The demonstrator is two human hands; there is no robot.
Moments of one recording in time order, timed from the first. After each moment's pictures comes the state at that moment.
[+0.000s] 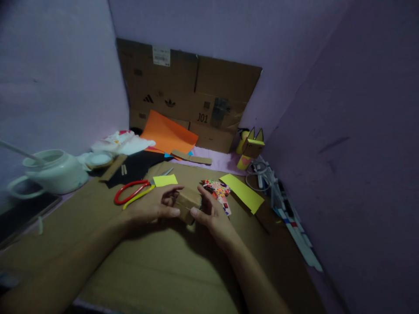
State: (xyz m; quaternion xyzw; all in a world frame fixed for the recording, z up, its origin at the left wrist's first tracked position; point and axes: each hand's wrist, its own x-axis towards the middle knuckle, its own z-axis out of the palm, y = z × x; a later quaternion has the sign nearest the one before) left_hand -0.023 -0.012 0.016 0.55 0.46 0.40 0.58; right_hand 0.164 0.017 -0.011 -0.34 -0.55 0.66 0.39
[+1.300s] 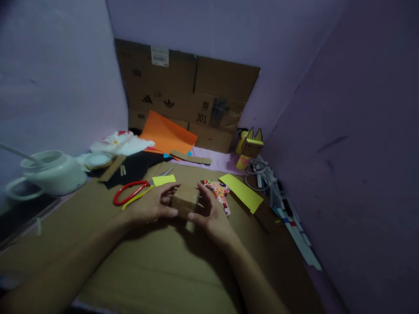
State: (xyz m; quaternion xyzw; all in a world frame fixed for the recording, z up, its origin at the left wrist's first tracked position) left_hand -0.024 -0.010 0.011 0.50 0.46 0.43 0.59; right_hand 0.162 0.017 -0.008 -0.31 -0.56 0.65 0.41
